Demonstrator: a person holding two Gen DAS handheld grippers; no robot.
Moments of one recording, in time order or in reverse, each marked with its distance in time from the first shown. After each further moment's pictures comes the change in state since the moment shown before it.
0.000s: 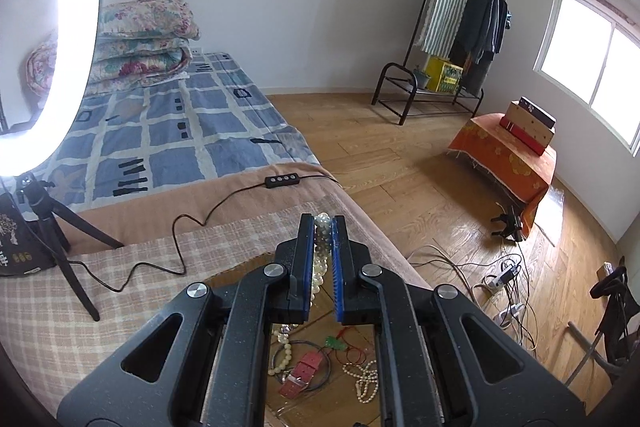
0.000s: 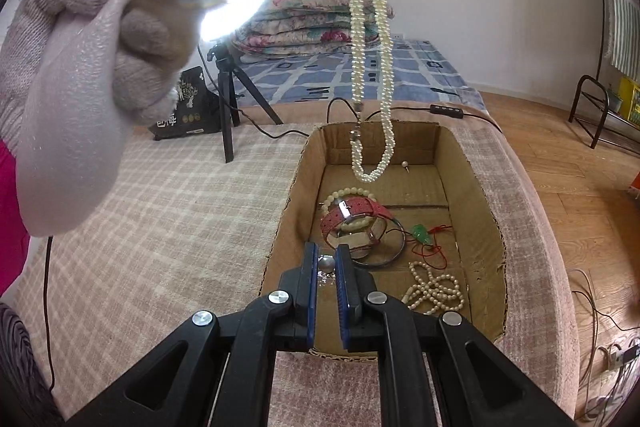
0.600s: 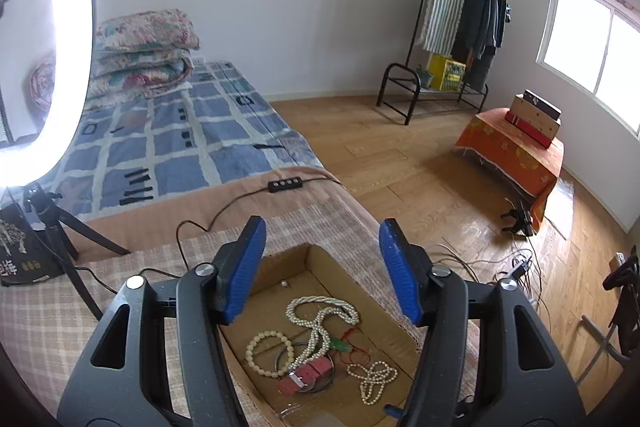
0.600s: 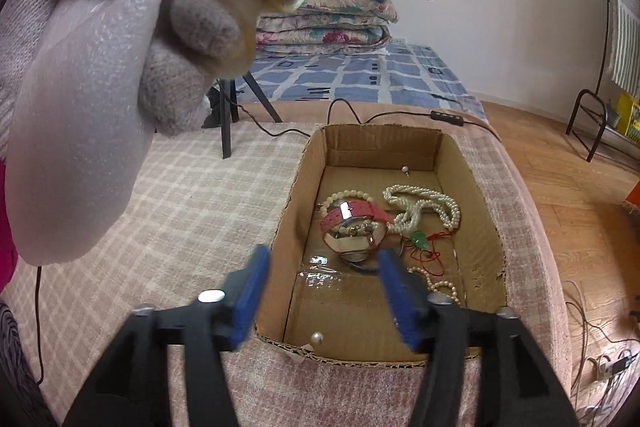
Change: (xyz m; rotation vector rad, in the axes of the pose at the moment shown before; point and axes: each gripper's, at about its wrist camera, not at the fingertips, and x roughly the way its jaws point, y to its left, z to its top) left arm -0.002 -0.006 -0.004 0.036 -0.035 0.043; right arm -0.001 0.012 0.002 -0.055 -0.024 -0.051
